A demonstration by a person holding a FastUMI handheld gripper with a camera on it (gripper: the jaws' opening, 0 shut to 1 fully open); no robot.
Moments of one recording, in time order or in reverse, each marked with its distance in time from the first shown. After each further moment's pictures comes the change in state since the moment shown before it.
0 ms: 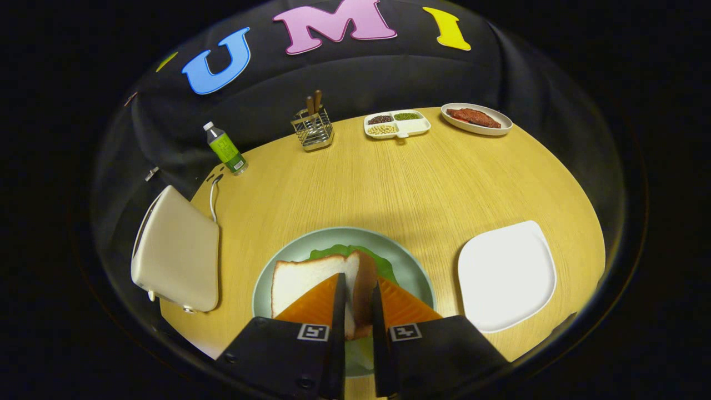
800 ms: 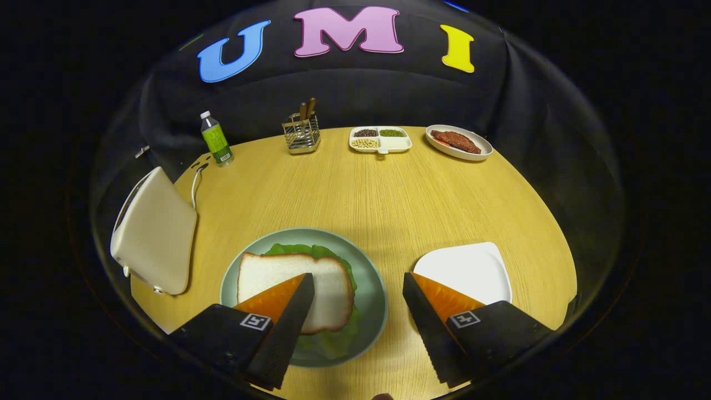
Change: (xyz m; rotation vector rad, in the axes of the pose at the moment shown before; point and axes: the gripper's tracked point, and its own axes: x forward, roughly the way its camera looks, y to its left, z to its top) arm -0.029 -0.024 0.018 -0.119 -0.089 -0.068
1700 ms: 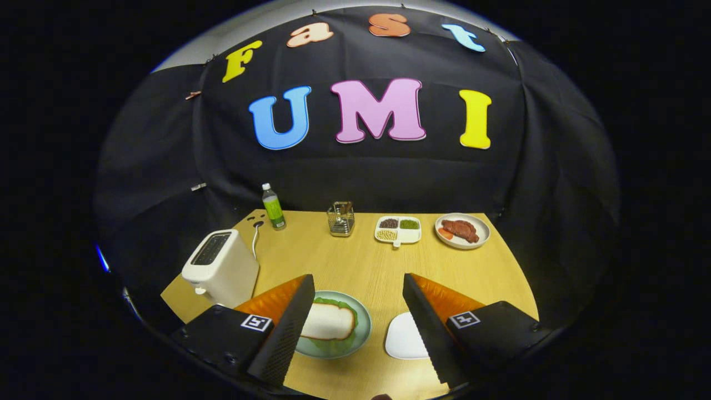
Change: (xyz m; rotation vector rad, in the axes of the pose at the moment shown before) arm -0.173 -0.014 0.127 -0.125 -0.363 0.213
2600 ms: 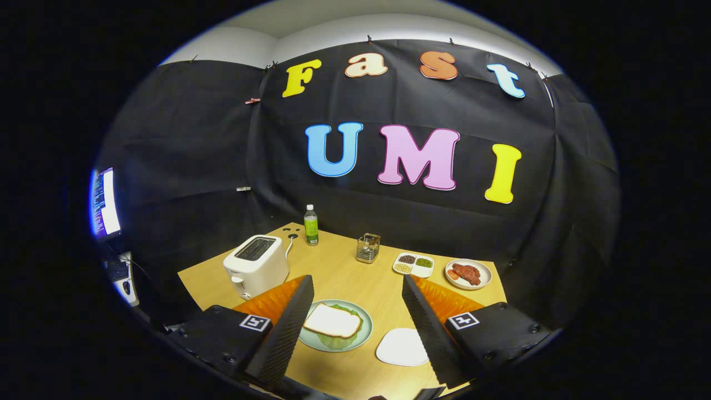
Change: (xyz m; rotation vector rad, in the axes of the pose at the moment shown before) arm -0.082 0.026 0.024 -0.162 -0.121 0.161
